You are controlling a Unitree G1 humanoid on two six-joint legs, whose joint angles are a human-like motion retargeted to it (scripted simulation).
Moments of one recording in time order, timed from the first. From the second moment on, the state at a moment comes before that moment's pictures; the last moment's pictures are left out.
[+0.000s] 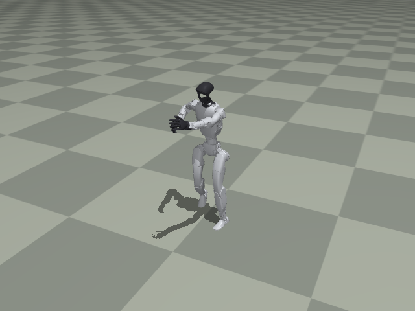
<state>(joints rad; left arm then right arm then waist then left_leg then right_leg) -1.68 0.53 -1.12 1.09 -0.85 -0.21 0.43 0.33 -0.96 0.10 -0.63 0.99 -0.18 -0.09 -0.07 -0.08 0.18 -0.28 0.02 -0.06 0.31 -0.15 -0.02 -0.15 0.04 0.37 0.79 -0.24 0.15</state>
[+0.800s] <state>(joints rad) -1.82 0.61 -1.08 1.30 -0.73 -0.14 0.44 0.48 -0.77 -0.01 -0.60 0.96 -0.13 -0.08 -0.16 -0.07 0.25 -0.26 0.05 0.11 0.56 -0.36 0.02 -0.26 0.05 0.24 1.10 -0.32 0.14</state>
